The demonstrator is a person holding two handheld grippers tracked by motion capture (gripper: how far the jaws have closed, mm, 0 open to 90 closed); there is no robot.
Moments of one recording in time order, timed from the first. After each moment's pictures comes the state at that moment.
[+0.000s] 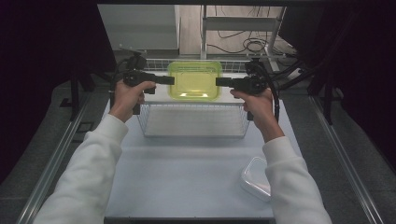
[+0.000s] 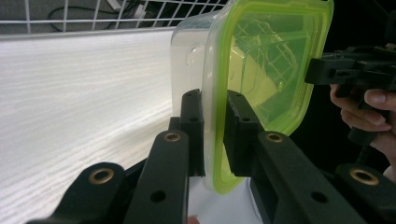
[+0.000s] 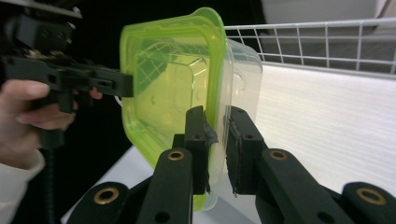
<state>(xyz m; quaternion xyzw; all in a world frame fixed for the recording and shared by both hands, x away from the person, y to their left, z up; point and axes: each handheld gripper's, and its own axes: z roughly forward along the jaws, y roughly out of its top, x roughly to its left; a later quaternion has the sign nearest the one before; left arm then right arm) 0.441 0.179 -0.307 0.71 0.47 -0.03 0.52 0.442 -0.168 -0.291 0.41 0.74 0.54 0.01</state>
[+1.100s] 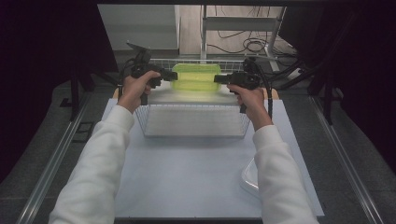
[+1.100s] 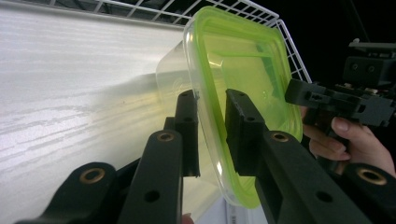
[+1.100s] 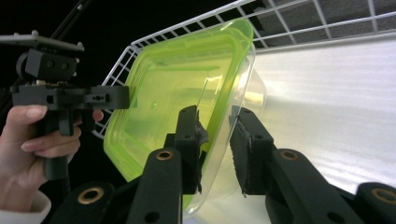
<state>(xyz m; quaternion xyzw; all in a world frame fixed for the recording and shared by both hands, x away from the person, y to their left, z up) 0.496 0.182 -0.333 0.66 0.54 -0.13 0.51 0.499 -0.169 -0.328 0.51 0.68 0.53 -0.07</state>
